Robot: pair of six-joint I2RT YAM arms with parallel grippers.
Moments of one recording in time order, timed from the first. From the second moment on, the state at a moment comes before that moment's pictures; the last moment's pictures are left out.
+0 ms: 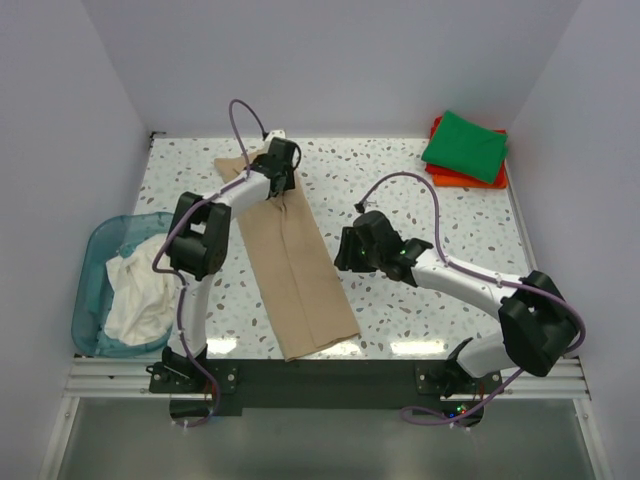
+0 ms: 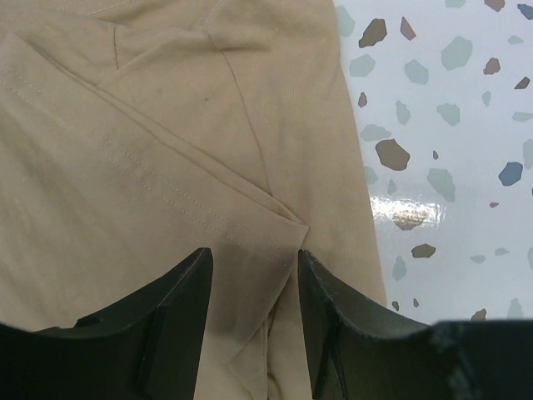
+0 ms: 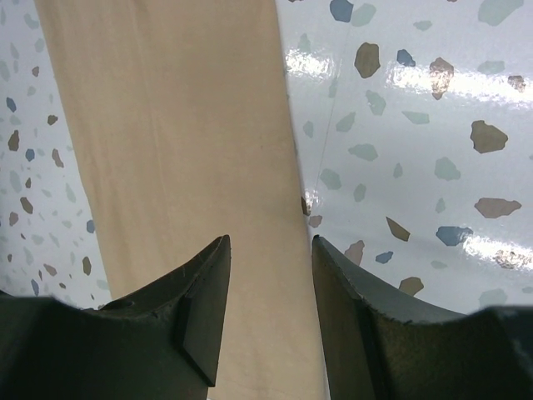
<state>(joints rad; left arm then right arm) -0.39 2.19 1.66 -0.25 -0.39 -0.39 0.74 1.43 0.87 -0.24 0.08 0.69</state>
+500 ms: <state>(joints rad) -0.39 2.23 1.68 -0.25 -0.39 -0.38 0.73 1.43 0.85 -0.24 0.08 0.69</state>
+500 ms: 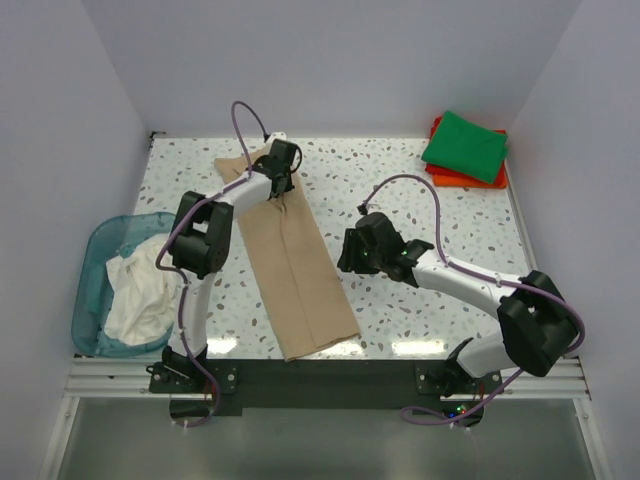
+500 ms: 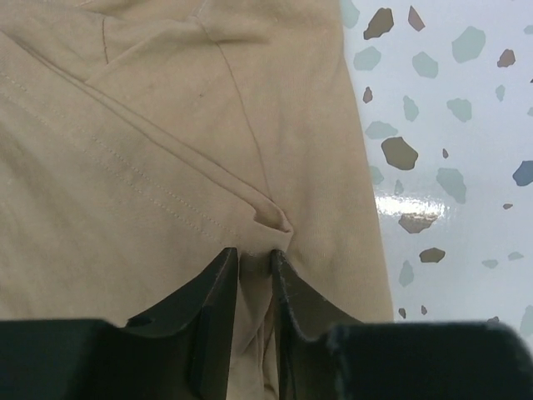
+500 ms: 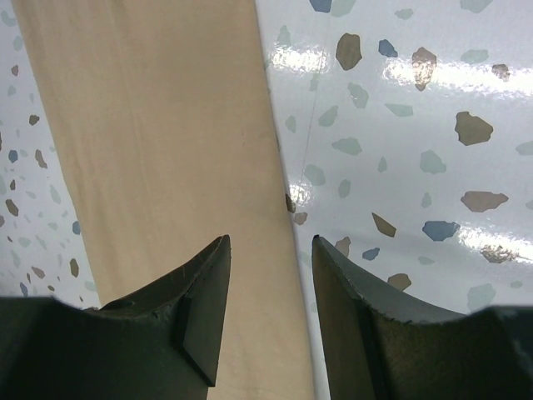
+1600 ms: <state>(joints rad) -0.39 1.86 1.08 -0.11 -0.55 -0.82 0.72 1.42 0.80 -0.23 0.03 0.67</state>
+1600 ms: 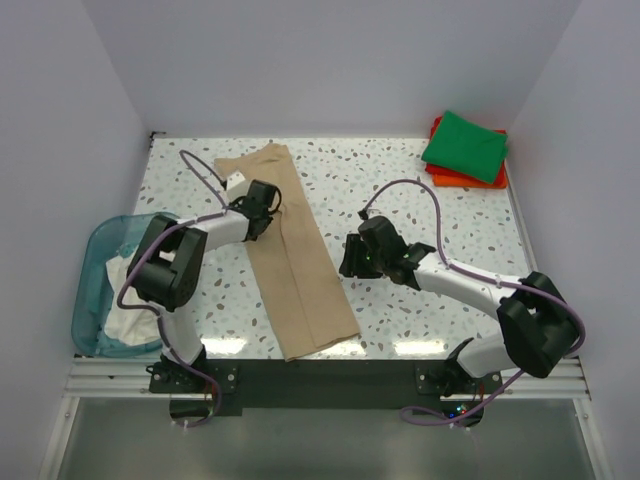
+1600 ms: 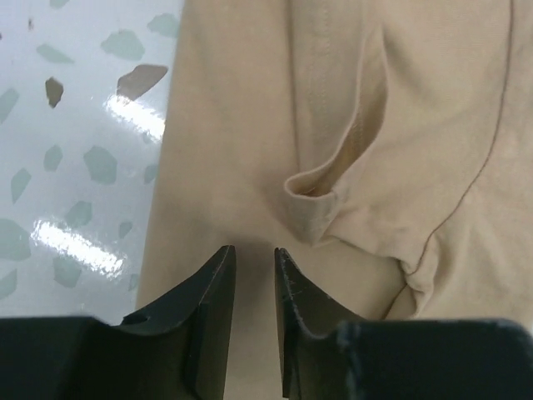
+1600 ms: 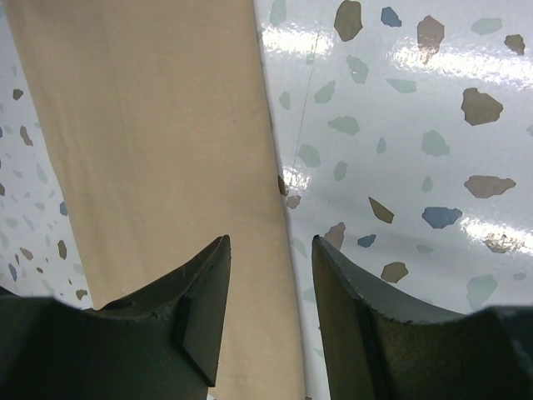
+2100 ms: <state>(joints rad) -0.37 1.59 0.84 0.15 -0.47 -0.89 0.72 1.42 0.80 -0.22 0.03 0.66</state>
